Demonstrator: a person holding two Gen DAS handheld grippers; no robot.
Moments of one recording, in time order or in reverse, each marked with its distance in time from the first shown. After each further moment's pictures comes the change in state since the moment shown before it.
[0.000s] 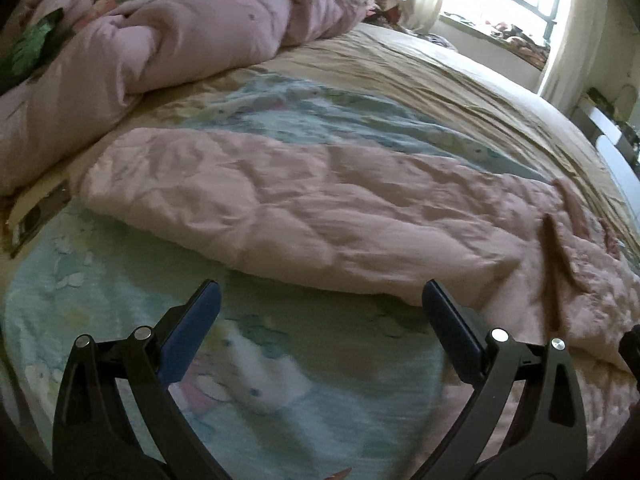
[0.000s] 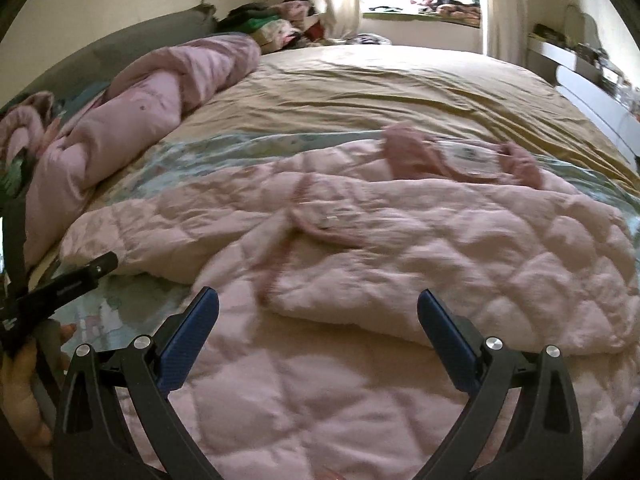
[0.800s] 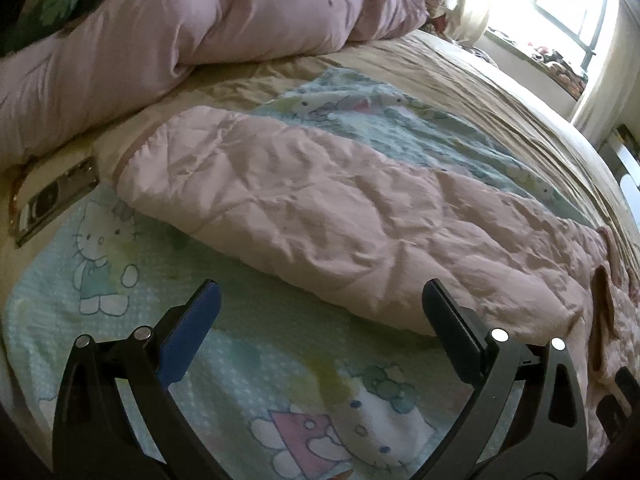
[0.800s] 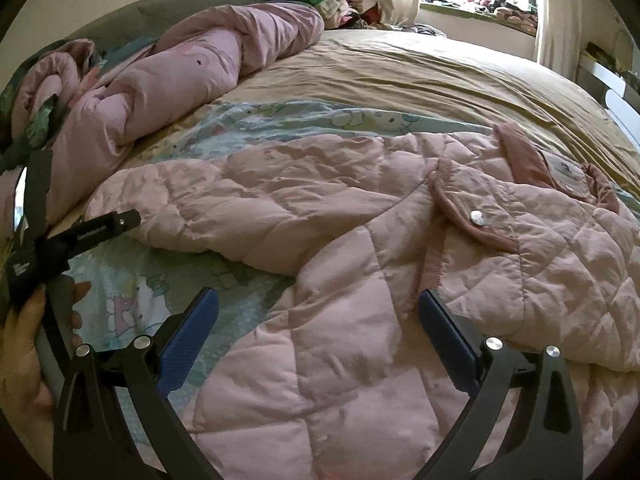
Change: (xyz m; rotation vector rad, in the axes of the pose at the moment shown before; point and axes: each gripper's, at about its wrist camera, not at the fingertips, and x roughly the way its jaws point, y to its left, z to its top) left arm 0.033 0.093 0.023 -0.131 0.028 0.039; right arm 0.043 0.092 -0.003 -0.123 0.066 0.090
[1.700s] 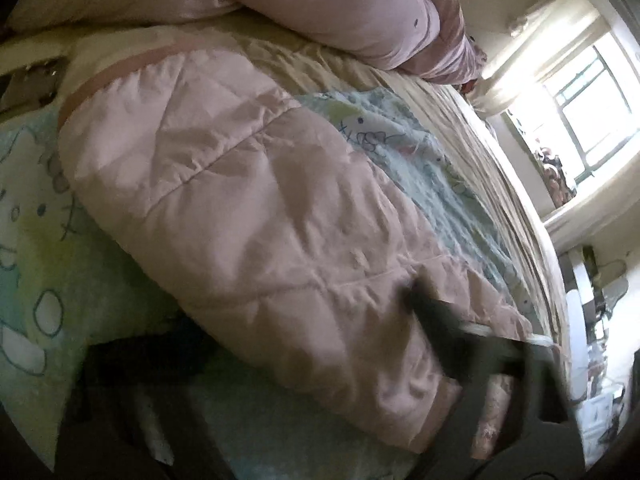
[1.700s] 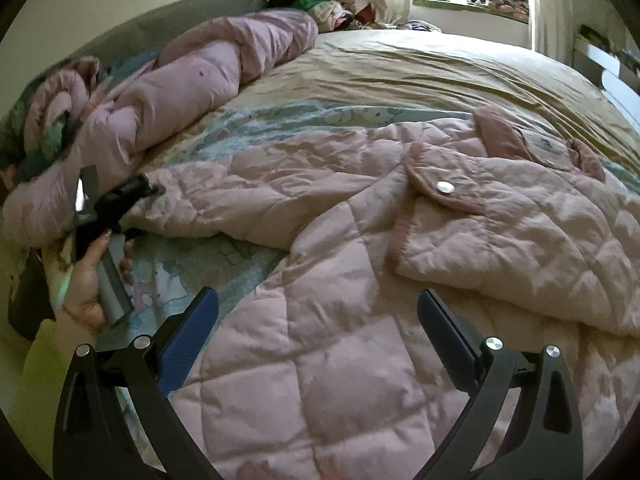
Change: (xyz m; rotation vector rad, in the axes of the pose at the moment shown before) left arm 0.062 0.064 0.027 -0.373 -0.002 -0.235; right arm -0.042 -0.024 -0.026 0.069 -0.018 0.050
